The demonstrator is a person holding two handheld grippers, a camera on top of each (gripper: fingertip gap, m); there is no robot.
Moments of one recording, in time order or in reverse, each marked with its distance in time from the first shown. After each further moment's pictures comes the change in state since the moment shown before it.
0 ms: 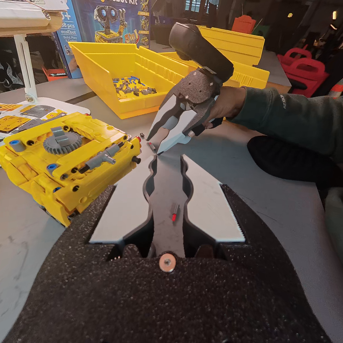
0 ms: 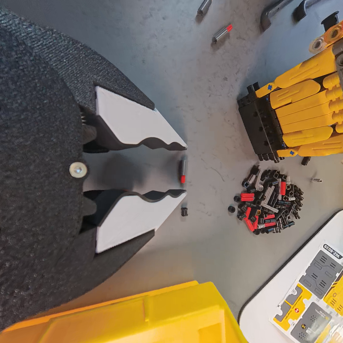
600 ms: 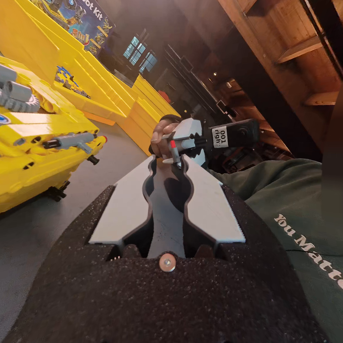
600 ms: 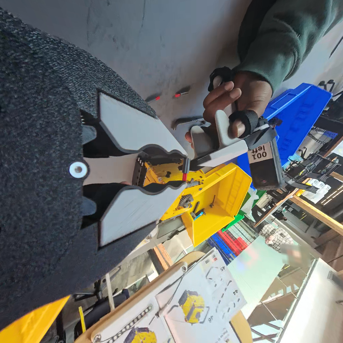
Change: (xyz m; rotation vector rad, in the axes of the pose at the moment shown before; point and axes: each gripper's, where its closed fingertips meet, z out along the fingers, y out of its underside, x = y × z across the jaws) left arm 0.024 -0.033 -0.013 0.218 0.417 -0.603; right arm -0.120 -0.109 -0.084 0.660 0.016 -0.650
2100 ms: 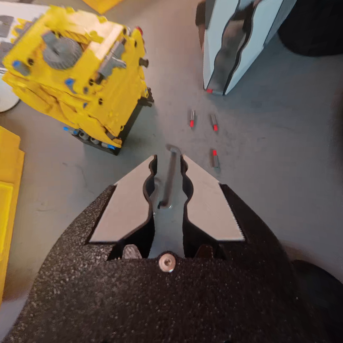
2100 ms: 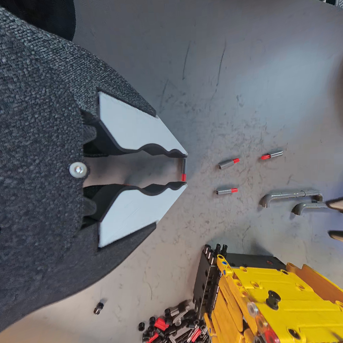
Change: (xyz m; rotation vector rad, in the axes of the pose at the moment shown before) left arm -0.057 0.038 -0.102 -0.747 -0.497 0.662; right arm -0.090 0.098 -0.011 -0.457 -0.517 0.286
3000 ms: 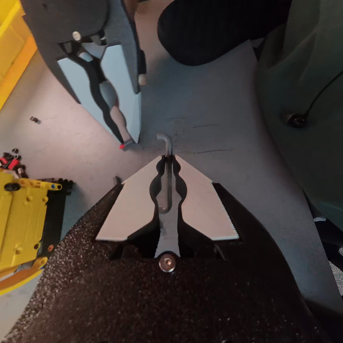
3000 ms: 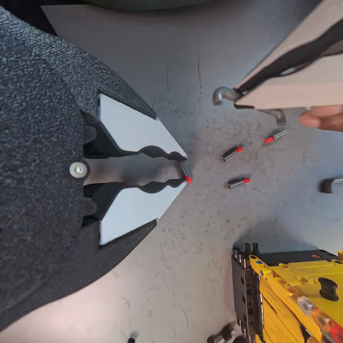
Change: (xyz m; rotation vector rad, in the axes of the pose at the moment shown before) left arm 0.109 -0.033 0.049 0.013 0.232 0.383; right arm 0.000 0.004 -0.002 -0.095 -0.014 0.277
